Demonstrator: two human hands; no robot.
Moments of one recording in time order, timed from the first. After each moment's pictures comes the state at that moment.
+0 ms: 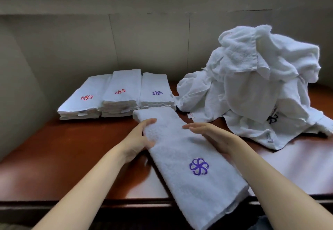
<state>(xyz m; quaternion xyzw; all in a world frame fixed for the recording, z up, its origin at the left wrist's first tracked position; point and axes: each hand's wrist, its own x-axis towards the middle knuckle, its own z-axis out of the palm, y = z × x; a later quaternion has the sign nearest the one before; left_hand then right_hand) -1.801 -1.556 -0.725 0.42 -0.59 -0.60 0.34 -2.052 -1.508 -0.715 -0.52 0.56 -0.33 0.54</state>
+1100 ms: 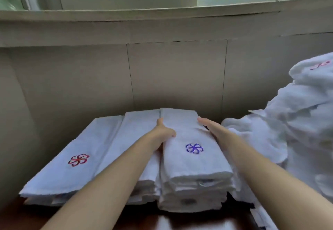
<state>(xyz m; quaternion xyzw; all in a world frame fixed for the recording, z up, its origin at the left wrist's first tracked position) -1.864 -1.868 -0.672 0.57 -0.61 -0.47 0.29 -2.055 -1.848 -0.689 -0.41 0.55 -0.46 0.57</state>
